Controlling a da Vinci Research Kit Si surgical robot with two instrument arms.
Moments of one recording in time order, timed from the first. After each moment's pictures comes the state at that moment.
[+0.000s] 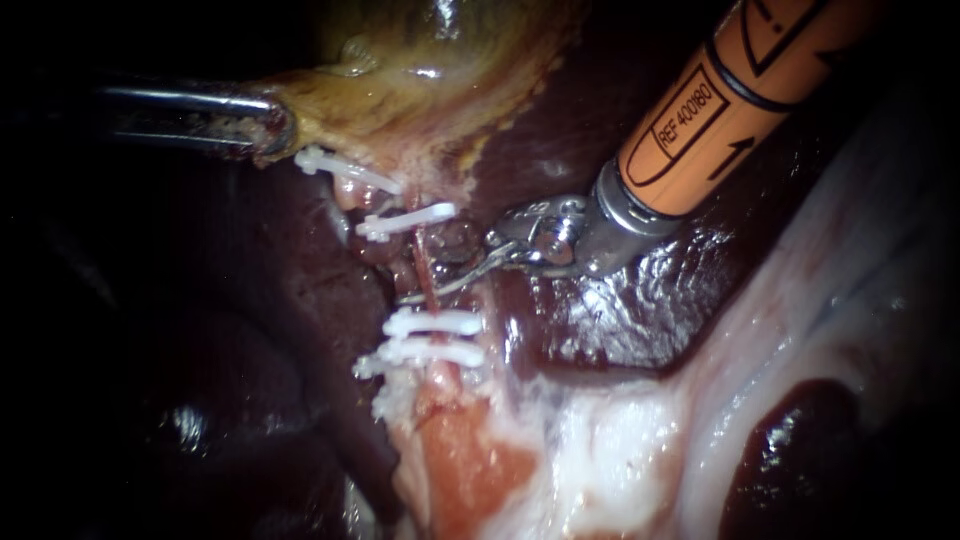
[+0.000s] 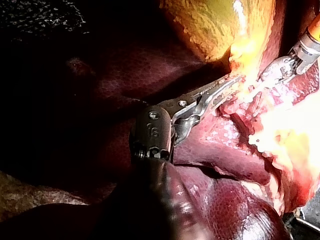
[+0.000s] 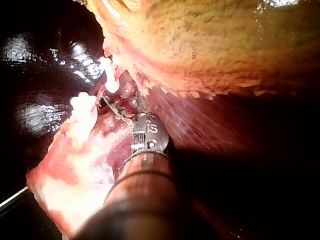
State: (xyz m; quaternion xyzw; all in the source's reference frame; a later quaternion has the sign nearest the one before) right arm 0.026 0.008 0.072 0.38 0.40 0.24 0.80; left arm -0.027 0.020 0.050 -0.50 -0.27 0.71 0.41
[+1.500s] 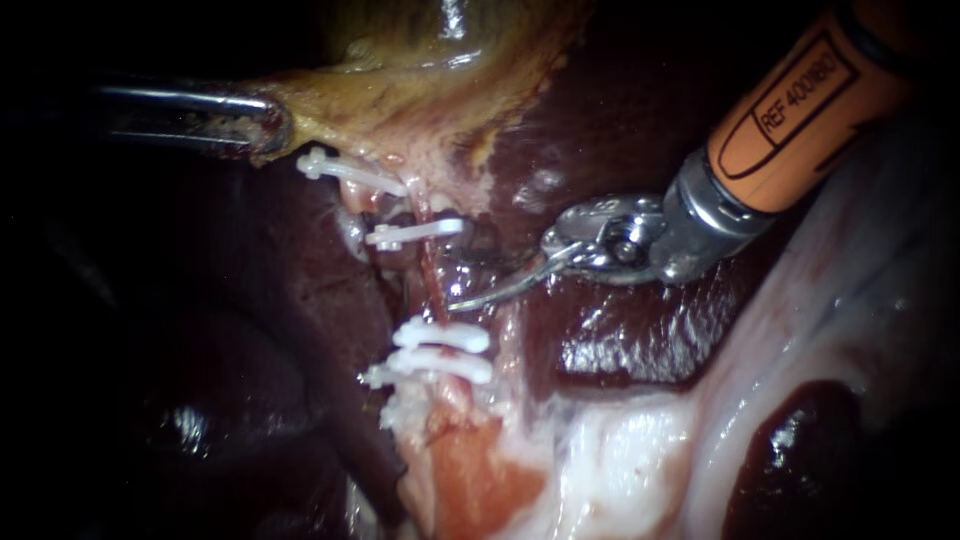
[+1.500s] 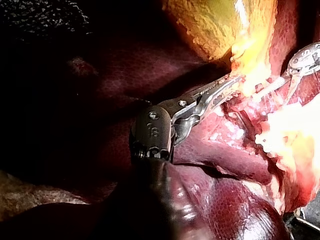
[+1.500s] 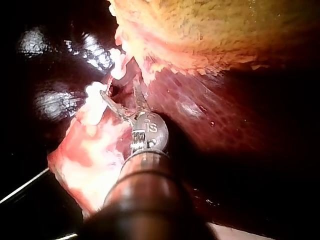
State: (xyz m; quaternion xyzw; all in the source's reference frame) right arm 0.023 0.008 0.064 0.43 0.42 0.22 0.77; left arm -0.027 0.020 0.050 -0.50 -0.28 0.71 0.41
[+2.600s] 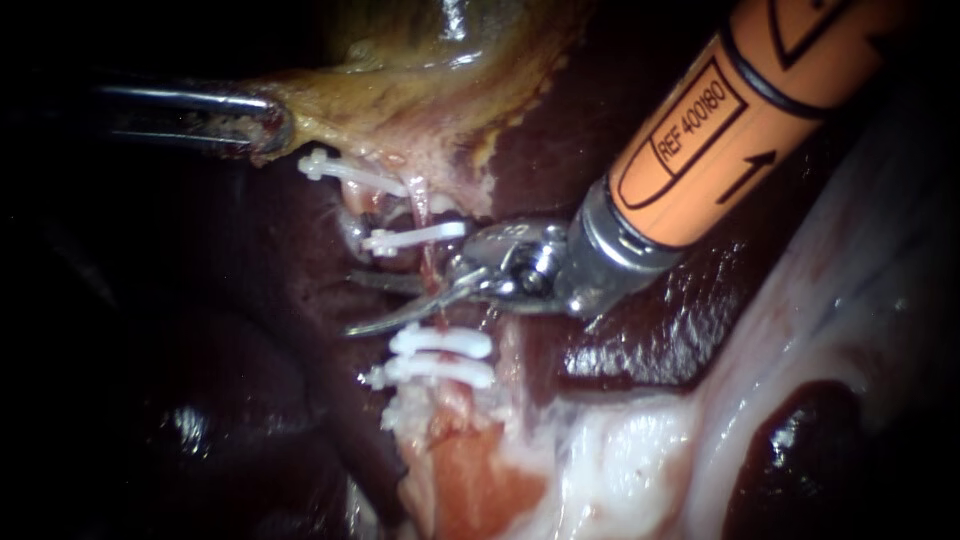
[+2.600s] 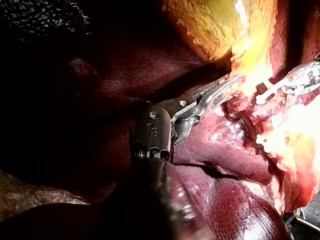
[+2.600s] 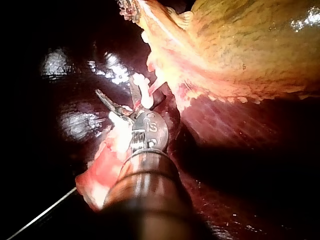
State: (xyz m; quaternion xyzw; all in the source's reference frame) right arm 0.030 0.006 0.060 0.46 0.46 0.21 0.73; left arm -0.027 0.020 0.050 -0.50 -0.28 0.71 0.41
